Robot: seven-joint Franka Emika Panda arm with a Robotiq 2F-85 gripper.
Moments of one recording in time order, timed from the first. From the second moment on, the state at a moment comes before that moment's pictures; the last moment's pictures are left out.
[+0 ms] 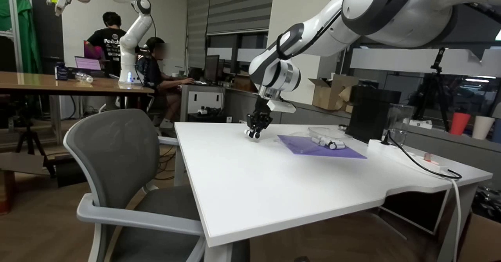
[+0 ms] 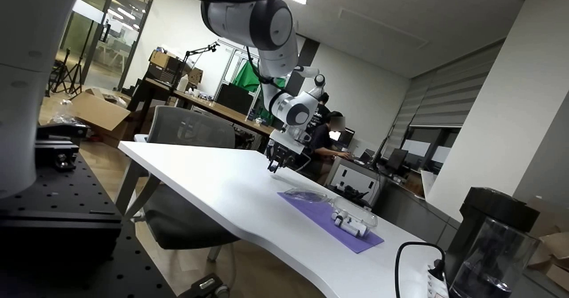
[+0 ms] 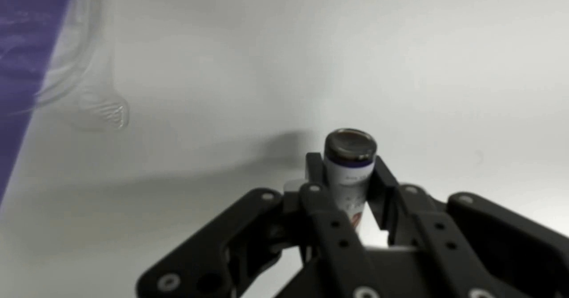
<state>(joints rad) 0.11 1.22 0.03 -0.91 0.17 2.30 -0.44</state>
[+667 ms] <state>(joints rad) 0.07 1.00 0.12 -1.34 0.15 2.53 -0.44</state>
